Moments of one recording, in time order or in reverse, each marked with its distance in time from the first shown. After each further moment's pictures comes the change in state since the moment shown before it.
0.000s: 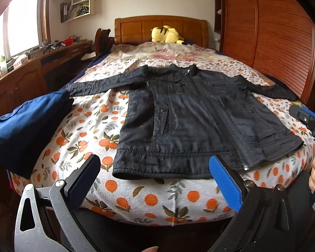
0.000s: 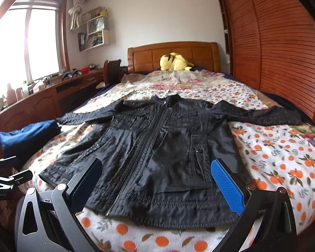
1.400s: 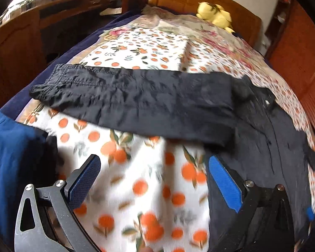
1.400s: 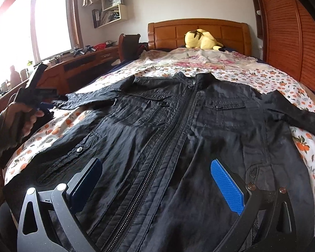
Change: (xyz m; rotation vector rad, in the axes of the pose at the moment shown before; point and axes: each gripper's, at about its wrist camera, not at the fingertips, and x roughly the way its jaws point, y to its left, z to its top) left arm 0.304 0.197 0.188 -0.283 0.250 0.013; right arm 0.202 -0.002 0.024 -0.039 0.133 0.154
